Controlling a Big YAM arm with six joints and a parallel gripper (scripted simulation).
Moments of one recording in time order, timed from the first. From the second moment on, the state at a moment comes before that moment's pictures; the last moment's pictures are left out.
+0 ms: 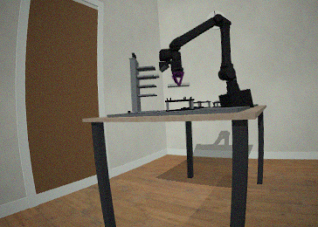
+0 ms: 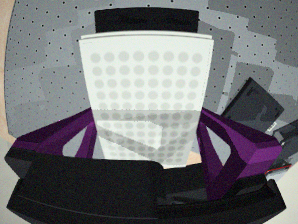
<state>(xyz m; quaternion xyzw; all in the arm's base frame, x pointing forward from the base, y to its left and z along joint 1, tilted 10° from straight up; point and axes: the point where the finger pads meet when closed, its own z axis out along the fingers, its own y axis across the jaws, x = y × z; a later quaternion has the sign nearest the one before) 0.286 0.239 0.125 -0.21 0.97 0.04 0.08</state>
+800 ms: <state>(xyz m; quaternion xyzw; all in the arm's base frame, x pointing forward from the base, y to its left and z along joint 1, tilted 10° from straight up) 0.288 0.241 0.116 -0.21 0.97 0.04 0.08</state>
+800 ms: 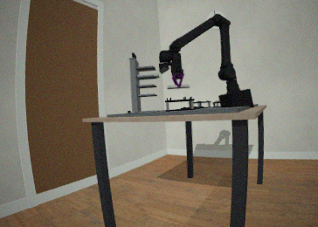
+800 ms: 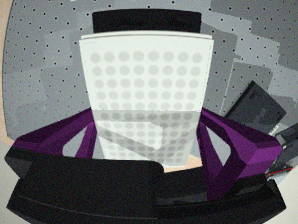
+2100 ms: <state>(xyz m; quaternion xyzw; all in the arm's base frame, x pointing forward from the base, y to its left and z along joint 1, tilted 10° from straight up) 0.290 0.242 0.100 -0.21 0.97 0.04 0.08</state>
